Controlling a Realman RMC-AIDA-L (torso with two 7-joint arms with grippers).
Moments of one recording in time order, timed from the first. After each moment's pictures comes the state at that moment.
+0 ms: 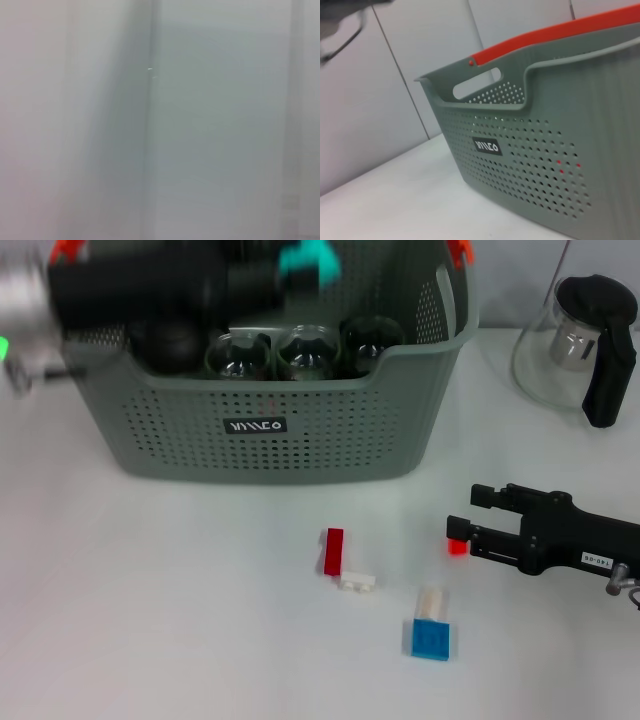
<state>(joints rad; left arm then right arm) -0.67 -2.12 0.53 0.98 1.85 1.76 -1.60 0.43 2.06 -0.88 -0.46 -1.72 -1.39 1.25</state>
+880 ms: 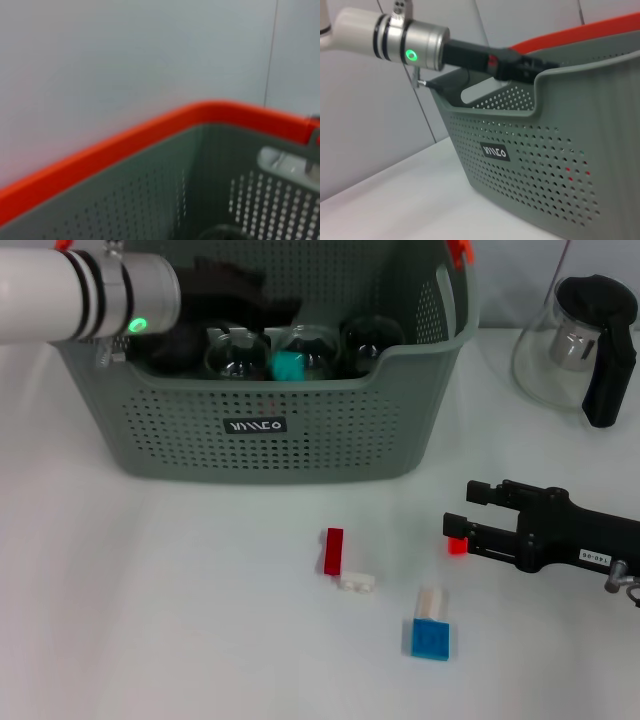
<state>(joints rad) -0.75 -2.13 0.97 0.90 2.19 0.89 -1.87 0.43 2.07 -0.88 -0.47 -1.72 -1.40 1.25</state>
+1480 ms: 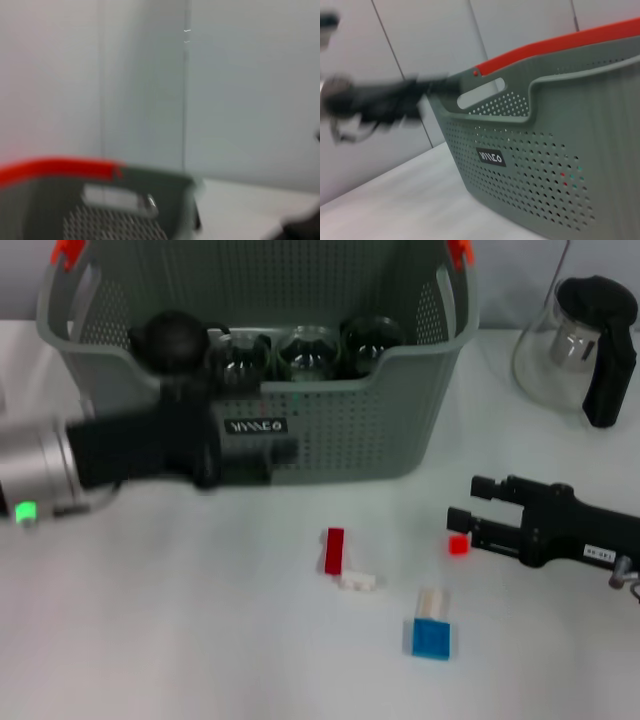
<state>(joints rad) -0.45 -2.16 0.68 0.85 1.87 1.58 -1.22 0.43 2.07 -0.87 -0.47 -1.72 -1.41 1.25</state>
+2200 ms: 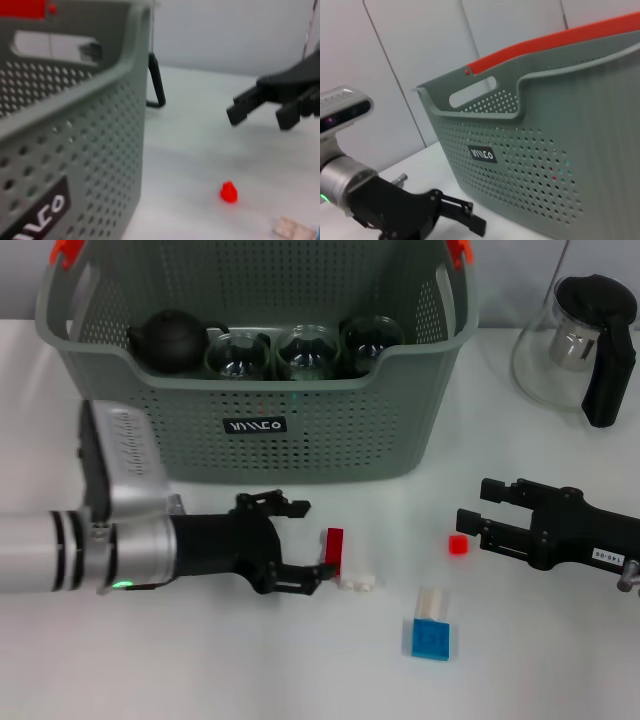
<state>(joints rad) -0.56 -2.17 0.77 0.51 2.07 1.28 -1.05 0.42 2.06 -0.85 -0.47 -1.72 -1.40 1.26</state>
